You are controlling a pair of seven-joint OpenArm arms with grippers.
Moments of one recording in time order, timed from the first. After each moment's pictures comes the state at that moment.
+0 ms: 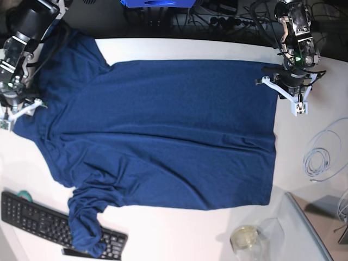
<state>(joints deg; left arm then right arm) 17.6 -6.9 -23.1 91.2 -2.2 -9.4 37.0 0.3 3.0 39.6 68.3 -11.2 16.8 -28.6</state>
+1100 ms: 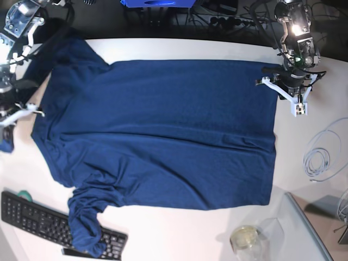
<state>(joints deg) 17.5 -7.0 -23.1 91.4 -1.6 -9.4 37.1 -11.4 -7.0 36.1 110.5 -11.6 24.3 -29.0</state>
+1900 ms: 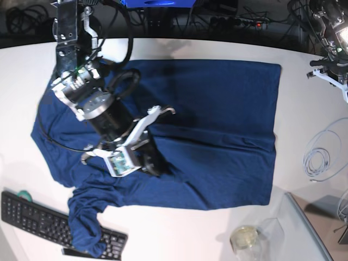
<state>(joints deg) 20.8 -13.5 -40.0 91.6 -1.4 -9.5 37.2 -11.0 -5.9 -9.0 112.5 0.8 24.7 -28.8</state>
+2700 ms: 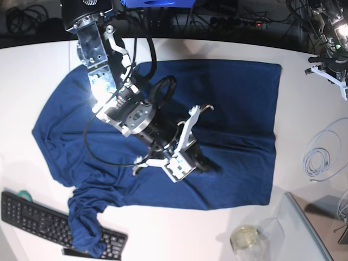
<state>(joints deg) 22.0 -13.3 -39.6 92.1 -2.2 -9.4 37.2 -2.6 -6.0 -21.3 101.5 0.8 24.3 -29.1</state>
